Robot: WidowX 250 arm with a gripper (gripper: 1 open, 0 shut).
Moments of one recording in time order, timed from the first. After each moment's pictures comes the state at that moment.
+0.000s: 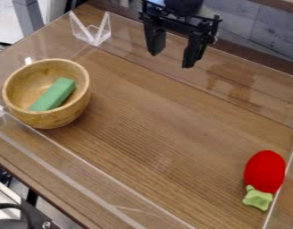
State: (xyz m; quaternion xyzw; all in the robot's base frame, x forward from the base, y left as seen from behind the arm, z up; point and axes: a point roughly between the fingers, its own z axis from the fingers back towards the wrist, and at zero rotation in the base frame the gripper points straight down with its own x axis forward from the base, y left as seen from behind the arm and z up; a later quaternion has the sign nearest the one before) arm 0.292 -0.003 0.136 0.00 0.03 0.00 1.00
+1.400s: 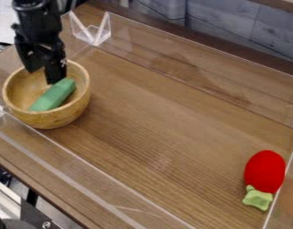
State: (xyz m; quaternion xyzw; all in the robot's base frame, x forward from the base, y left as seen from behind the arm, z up) arm 0.227 0.180 0.073 0.00 0.02 -0.02 1.00
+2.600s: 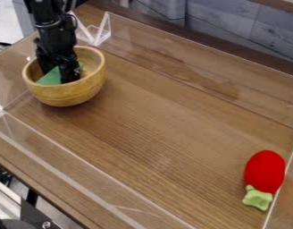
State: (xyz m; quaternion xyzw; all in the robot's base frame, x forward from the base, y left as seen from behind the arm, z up) arm 0.261 0.197 0.027 -0.02 0.02 -0.05 1.00
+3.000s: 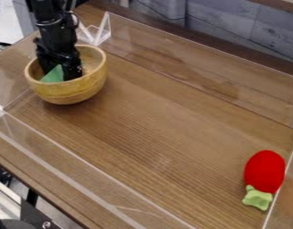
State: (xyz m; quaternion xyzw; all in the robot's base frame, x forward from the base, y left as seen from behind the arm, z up) arm 0.262 0.205 0.025 -0.02 0.02 0.00 1.00
